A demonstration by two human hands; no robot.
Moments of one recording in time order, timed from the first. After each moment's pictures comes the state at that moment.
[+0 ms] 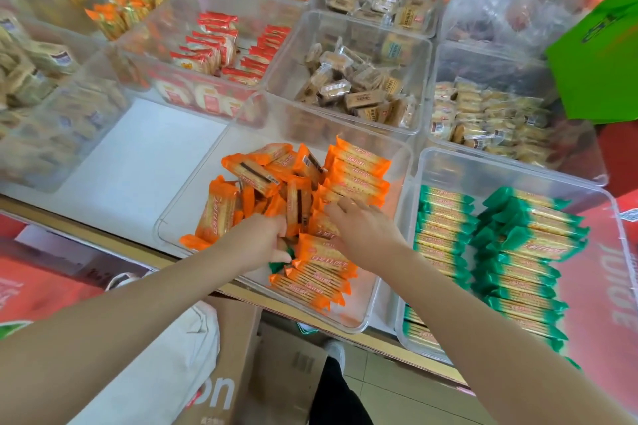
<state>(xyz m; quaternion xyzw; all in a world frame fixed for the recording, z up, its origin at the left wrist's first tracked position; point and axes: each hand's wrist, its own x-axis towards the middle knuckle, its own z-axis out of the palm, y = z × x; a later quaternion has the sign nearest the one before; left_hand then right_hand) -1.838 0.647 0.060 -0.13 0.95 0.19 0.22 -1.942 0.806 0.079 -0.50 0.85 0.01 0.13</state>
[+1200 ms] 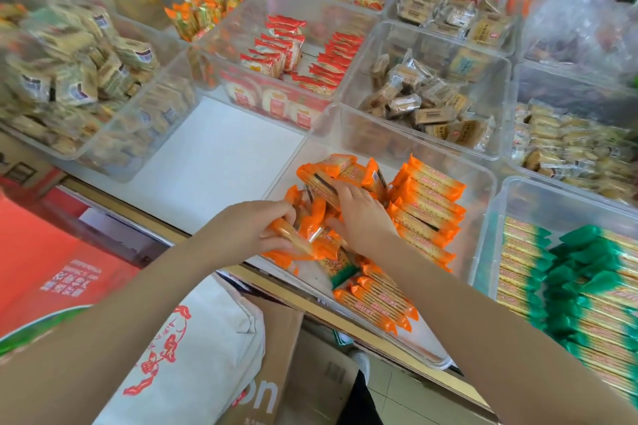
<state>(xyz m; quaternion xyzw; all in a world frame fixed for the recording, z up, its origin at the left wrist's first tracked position) -1.770 0.544 0.091 -0.09 0.96 0.26 0.05 -1.923 0.690 0.053 -0.45 0.87 -0.08 0.17</state>
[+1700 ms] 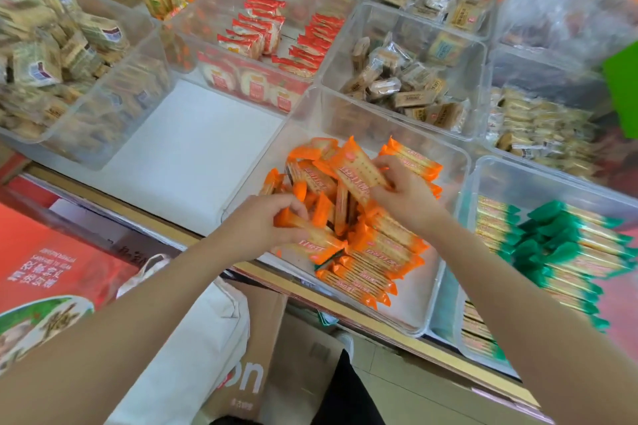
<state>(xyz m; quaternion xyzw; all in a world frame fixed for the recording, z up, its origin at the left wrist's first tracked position) -1.783 0.589 0.089 -0.17 0.87 0.47 0.05 -1.950 0.753 0.108 -0.31 0.87 -0.31 0.24</state>
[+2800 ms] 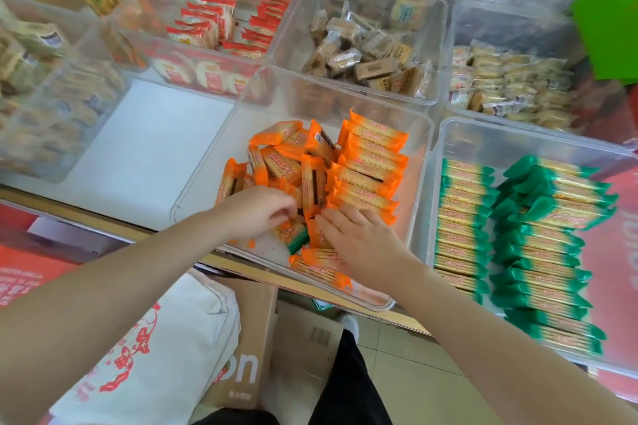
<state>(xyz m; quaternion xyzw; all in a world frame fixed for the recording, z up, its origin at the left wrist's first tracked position) -1.837 0.597 0.045 0.04 0.96 0.21 0.18 -1.895 0.811 0.056 -0.56 0.83 0.06 0.05</state>
